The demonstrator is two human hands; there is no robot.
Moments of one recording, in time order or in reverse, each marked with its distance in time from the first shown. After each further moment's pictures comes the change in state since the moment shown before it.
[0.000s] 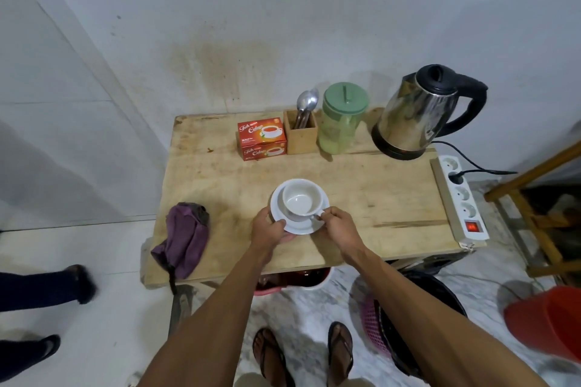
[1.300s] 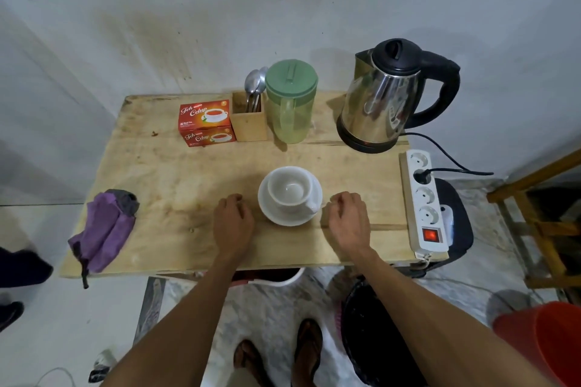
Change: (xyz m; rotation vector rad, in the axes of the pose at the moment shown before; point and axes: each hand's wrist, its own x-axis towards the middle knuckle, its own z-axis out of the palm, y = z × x) left_hand 0.018 -0.046 0.091 0.859 0.461 0.420; right_hand 0.062 0.037 -0.145 -0.602 0.260 -0.386
